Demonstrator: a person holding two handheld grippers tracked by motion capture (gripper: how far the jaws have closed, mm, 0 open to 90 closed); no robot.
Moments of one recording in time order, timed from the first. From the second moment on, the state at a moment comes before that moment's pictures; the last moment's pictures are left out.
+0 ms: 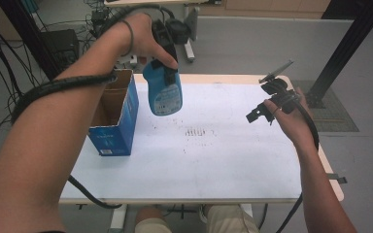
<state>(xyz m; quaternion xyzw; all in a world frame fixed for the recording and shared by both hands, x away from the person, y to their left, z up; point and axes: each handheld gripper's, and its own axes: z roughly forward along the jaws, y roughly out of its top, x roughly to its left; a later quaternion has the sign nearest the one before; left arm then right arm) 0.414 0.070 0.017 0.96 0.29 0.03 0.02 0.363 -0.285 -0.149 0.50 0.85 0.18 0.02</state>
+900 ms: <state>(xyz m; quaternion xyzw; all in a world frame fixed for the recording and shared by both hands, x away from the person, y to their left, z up) 0.429 0.185 0.083 0.77 0.64 0.07 0.01 0.359 -0.264 -0.130 0.48 0.86 0.18 0.03</state>
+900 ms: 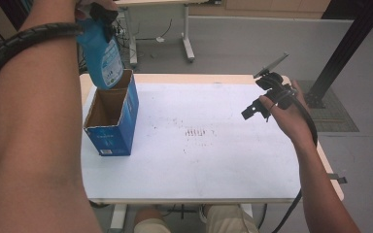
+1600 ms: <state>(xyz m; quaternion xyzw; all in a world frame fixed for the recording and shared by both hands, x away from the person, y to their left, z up) 0.423 0.239 0.078 0.68 0.73 0.05 0.02 0.360 -0.258 -0.136 0.48 0.86 0.17 0.02</state>
